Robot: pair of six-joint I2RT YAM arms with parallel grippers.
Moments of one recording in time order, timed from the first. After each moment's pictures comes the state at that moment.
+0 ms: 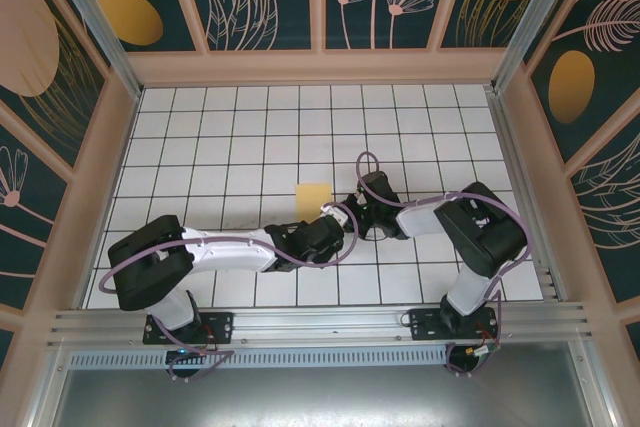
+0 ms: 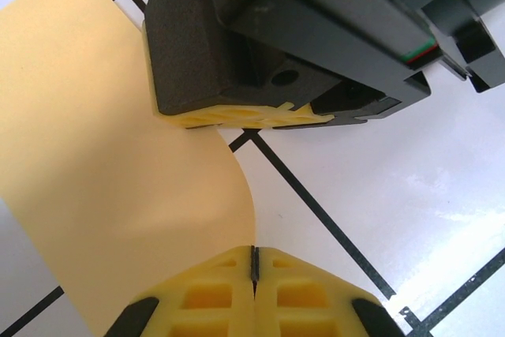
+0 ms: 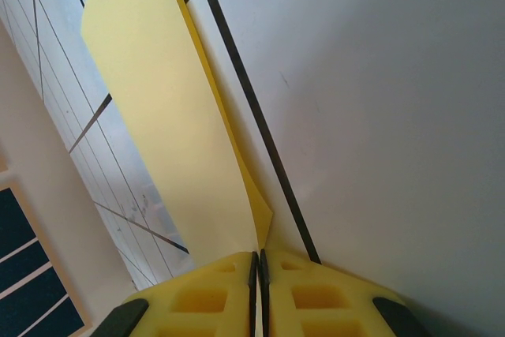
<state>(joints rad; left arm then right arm) -1.15 1.62 0.82 -0.18 -0.32 -0.36 0.64 1.72 0.61 0.33 -0.47 1.27</state>
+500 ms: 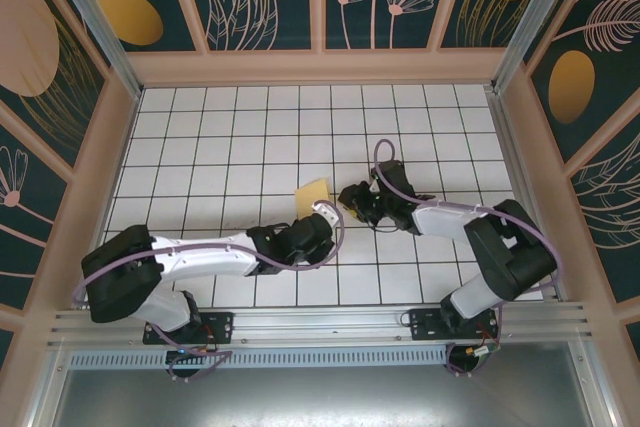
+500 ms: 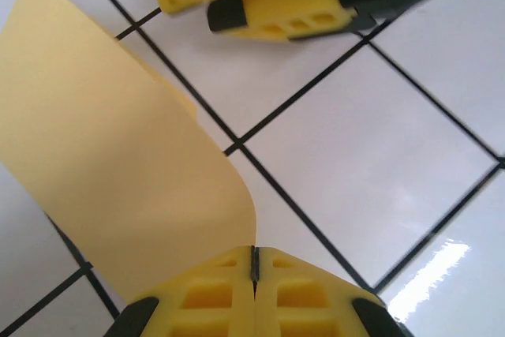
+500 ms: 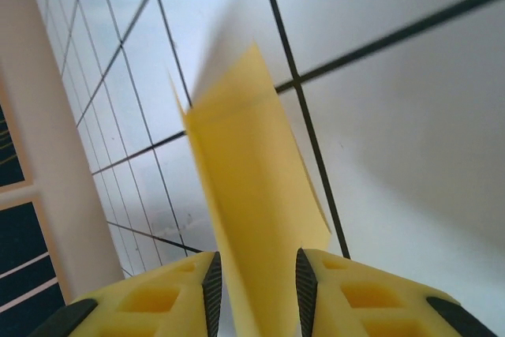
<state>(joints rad) -1.14 1.45 0.74 -0.14 -0.26 -0.36 0.56 1.51 0.63 0.16 -0.40 1.14</state>
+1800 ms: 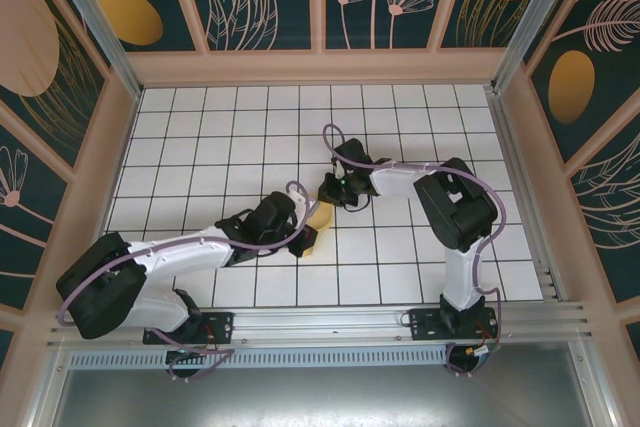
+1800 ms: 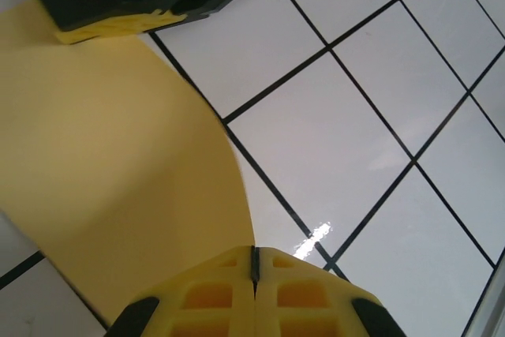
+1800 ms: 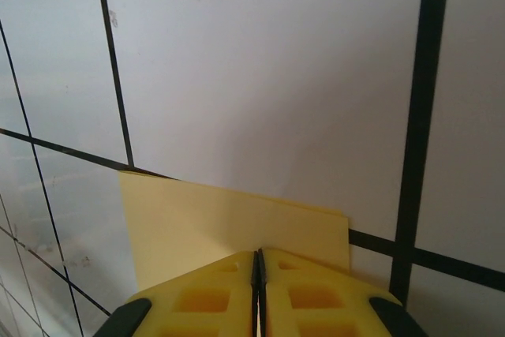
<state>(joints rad) -0.87 1.35 0.60 -0.01 0.19 -0.41 0.63 1.95 1.13 -0.22 -0.39 0.74</state>
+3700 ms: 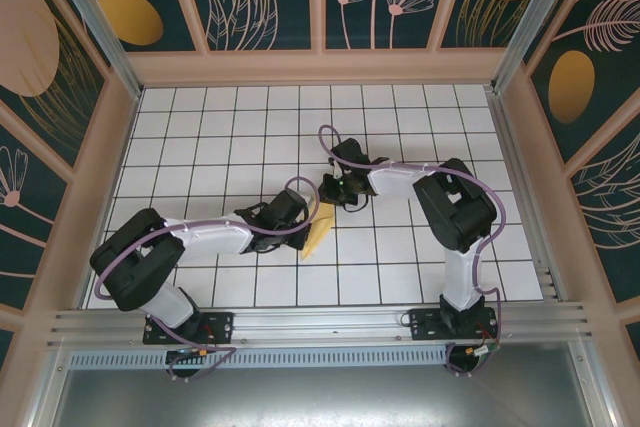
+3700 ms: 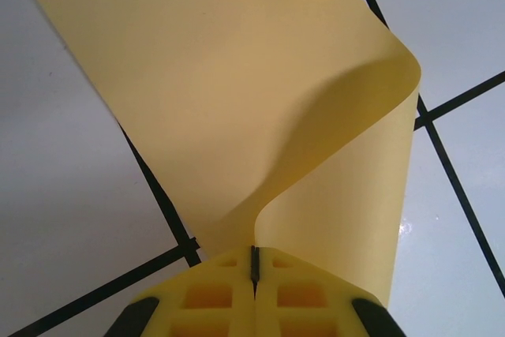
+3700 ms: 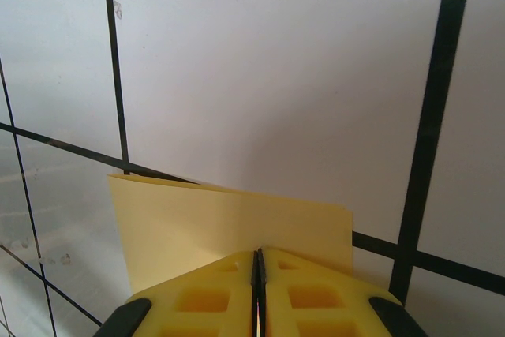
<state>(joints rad) -0.84 1.57 0.69 -0.11 -0.01 -0.47 0.64 1.95 1.14 -0.25 -0.36 0.68</state>
